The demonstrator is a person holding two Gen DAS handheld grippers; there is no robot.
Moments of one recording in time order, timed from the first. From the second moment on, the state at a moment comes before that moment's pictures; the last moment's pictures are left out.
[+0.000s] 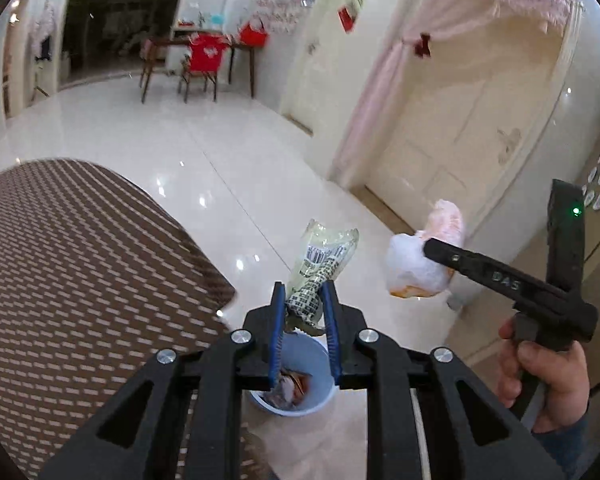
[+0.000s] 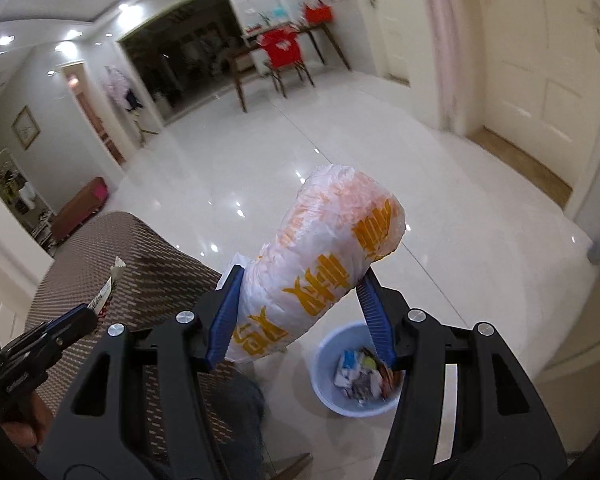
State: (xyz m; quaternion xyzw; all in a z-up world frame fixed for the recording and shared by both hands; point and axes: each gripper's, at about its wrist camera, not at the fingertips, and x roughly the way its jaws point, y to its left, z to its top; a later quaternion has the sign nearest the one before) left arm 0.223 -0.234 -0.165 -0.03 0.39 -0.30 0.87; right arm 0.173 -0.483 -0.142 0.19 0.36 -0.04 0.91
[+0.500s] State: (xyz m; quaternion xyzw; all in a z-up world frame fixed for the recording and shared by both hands) left arm 0.260 -0.332 -0.274 0.04 0.51 -0.29 0.81; right arm 0.196 -0.544 -0.255 0.26 0.46 -0.07 0.84
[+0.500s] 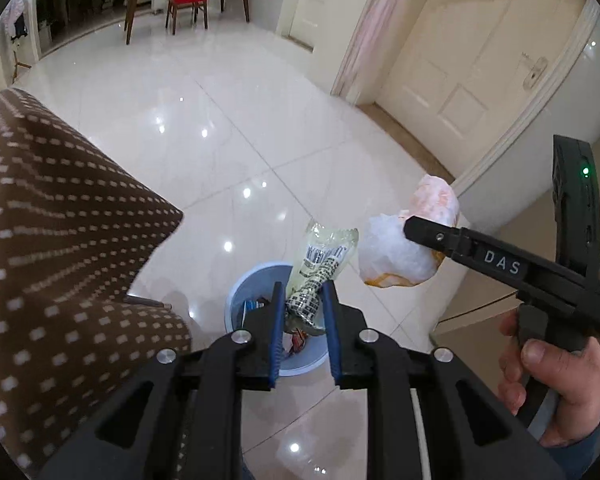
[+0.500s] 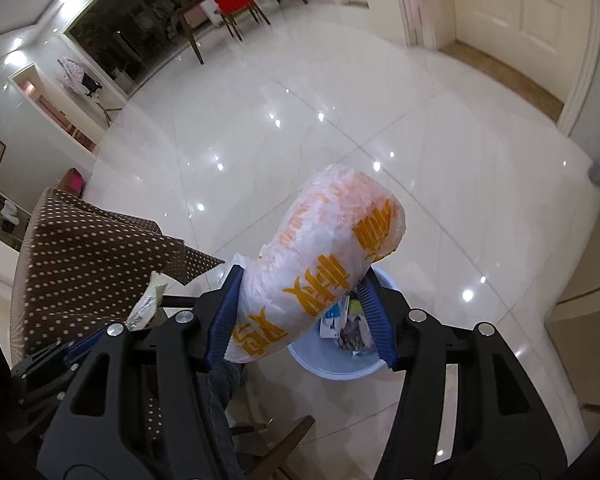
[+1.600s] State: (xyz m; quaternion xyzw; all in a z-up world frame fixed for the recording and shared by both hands) left arm 0.194 -0.272 -0.126 0.08 0.35 -0.24 0.90; right arm 0.133 -0.515 -0.153 0.25 0.38 -0.11 0.88
